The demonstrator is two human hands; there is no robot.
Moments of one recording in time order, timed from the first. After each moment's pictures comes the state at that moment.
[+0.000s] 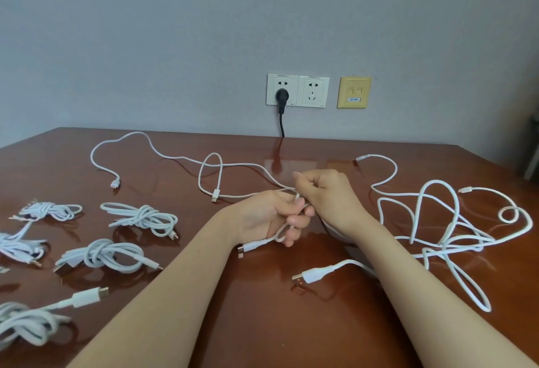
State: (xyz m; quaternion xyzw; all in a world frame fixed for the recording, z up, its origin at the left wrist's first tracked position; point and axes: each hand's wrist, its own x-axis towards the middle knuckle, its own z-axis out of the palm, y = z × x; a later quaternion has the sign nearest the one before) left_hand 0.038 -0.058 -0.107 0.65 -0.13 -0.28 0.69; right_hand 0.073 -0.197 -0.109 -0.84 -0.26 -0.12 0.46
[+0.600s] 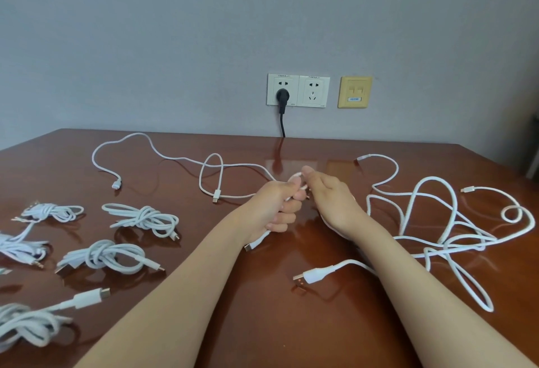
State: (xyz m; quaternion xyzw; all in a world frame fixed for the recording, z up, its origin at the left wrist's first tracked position) left_hand 0.044 -0.069 -0.106 0.68 -0.04 -0.14 0.71; right_hand 0.073 -0.197 -0.111 -0.86 -0.19 -0.07 0.47
